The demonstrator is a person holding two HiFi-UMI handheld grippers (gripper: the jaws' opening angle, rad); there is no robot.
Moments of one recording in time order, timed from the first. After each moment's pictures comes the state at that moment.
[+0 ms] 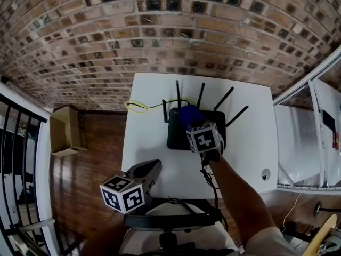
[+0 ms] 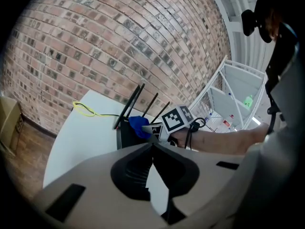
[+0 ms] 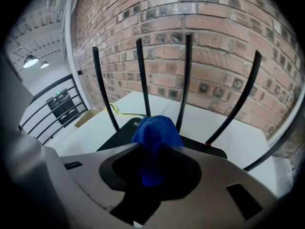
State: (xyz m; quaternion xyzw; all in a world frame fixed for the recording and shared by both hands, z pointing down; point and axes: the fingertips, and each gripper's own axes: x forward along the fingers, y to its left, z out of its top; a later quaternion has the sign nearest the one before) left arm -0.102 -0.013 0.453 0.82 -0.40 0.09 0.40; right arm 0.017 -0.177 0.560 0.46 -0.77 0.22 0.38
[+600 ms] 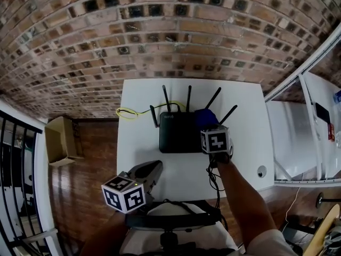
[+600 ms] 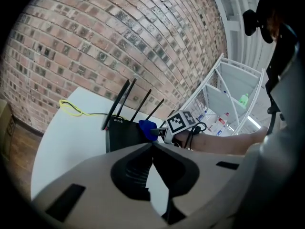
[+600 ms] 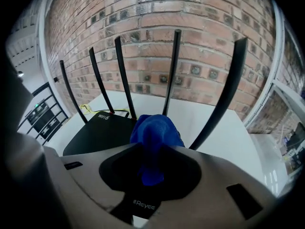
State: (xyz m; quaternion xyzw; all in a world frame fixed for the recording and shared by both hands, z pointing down) left arm -0.066 -0.026 0.449 0.84 -0.36 0.09 0.40; right arm 0.128 -0.171 0.565 0.56 -0.69 0.27 0.37
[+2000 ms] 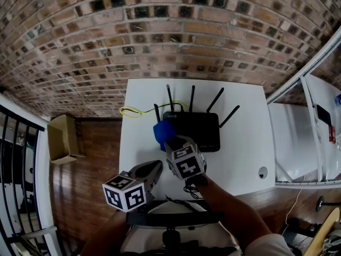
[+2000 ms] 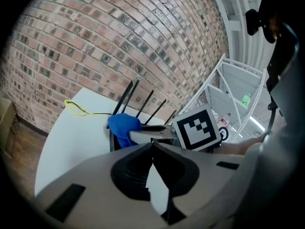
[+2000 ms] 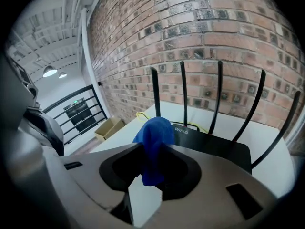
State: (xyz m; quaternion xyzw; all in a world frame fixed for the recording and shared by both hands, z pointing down) left arm -0.075 -0.016 0.452 0.83 -0.38 0.09 0.41; right arm -0.055 -0.105 0.516 0.40 -0.83 0.22 0.31
